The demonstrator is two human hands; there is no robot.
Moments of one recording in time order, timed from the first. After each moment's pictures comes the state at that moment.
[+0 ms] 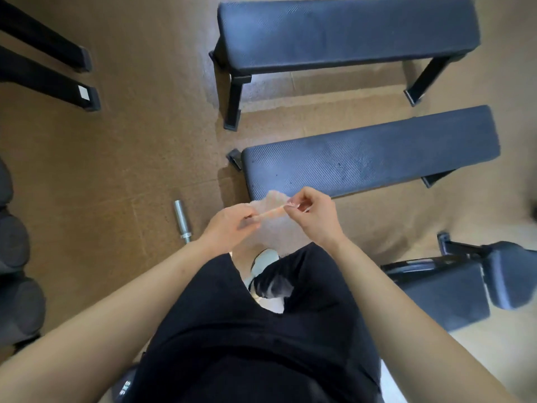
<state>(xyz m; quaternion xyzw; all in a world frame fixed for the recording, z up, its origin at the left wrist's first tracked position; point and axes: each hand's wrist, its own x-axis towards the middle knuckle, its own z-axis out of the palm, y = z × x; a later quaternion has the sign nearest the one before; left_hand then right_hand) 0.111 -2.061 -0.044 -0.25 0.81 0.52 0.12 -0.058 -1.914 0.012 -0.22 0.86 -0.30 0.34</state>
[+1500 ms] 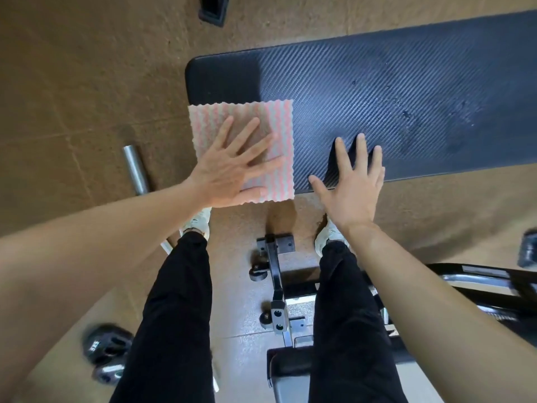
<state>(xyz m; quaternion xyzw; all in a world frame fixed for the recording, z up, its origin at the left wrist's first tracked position) -0.034 -2.042 -0.402 0.01 0.98 0.09 0.15 -0.210 -1.832 -0.358 -0.30 0.91 0.00 0.28</state>
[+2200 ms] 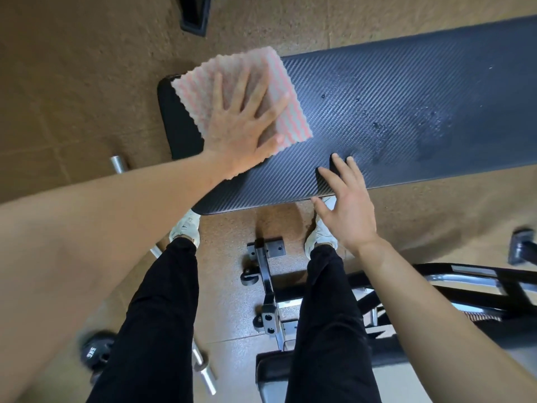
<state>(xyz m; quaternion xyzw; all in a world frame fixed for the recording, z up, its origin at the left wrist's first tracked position) -0.152 -2.047 -0.393 -0.17 0.97 0.09 0.15 -0.250 -1.798 -0.340 -0.34 0.87 -0.09 0.35</state>
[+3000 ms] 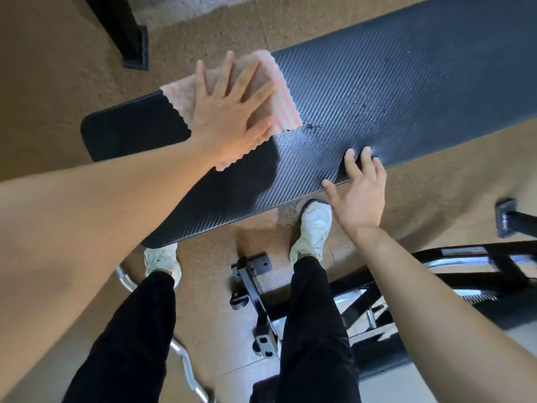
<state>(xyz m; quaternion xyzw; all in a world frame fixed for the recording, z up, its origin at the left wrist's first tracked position) -0.261 -2.023 -0.399 -0.12 0.98 0.09 0.14 -0.323 -1.742 -0.360 -0.18 0.96 -0.03 0.23</state>
